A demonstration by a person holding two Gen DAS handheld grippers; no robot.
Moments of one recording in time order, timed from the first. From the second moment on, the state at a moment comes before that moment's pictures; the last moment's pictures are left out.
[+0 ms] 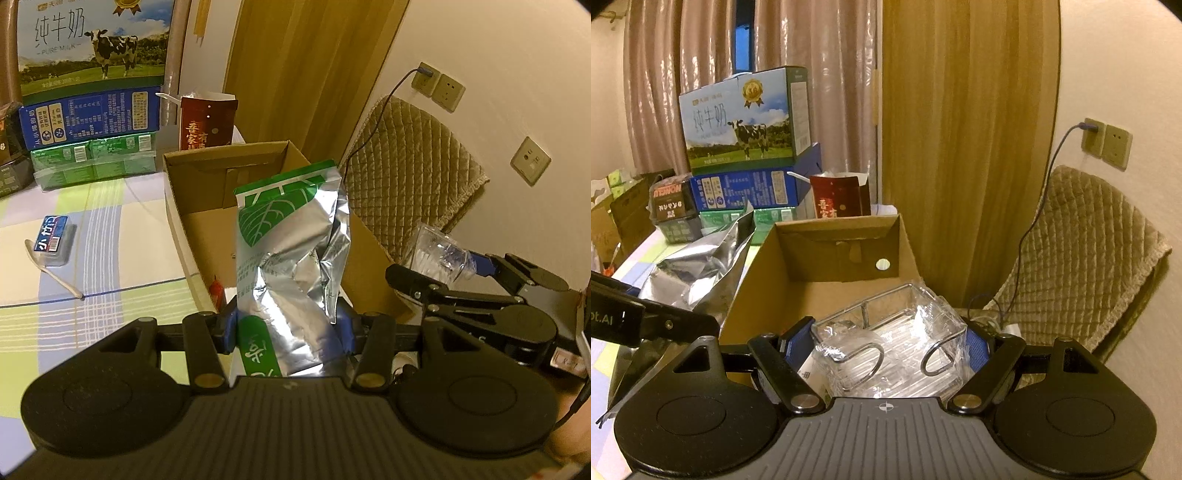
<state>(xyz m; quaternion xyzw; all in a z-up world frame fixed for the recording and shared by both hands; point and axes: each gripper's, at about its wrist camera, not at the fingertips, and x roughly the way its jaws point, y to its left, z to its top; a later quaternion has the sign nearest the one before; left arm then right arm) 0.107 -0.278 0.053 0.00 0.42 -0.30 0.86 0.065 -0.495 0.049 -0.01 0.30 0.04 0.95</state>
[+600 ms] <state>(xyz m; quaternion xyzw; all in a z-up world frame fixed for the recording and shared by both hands) 0.148 -0.290 0.036 -0.03 0.45 -0.28 0.85 0.109 -0.498 0.035 -0.02 0.32 0.05 0.95</state>
